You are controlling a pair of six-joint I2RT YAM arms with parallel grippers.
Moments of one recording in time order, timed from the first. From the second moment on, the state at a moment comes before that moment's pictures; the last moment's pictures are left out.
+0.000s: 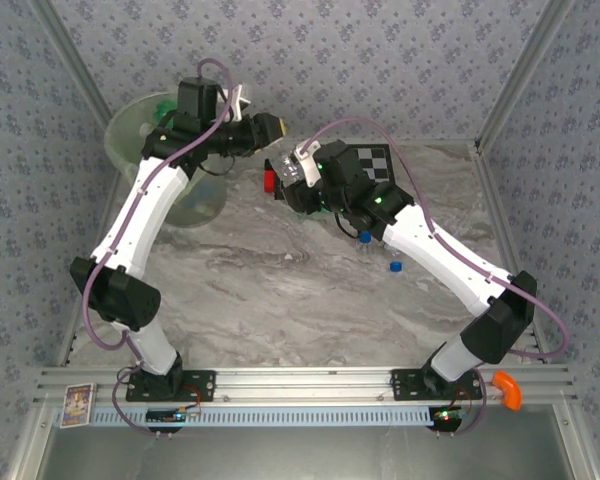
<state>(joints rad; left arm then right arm) -0.38 1.73 1.97 -0.73 0.58 -0.66 0.76 1.55 1.58 -0.58 0.09 0.06</state>
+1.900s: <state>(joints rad) 0.01 1.83 2.42 -1.04 -0.31 -0.28 0.70 1.38 1.38 -0.40 0.14 0.10</state>
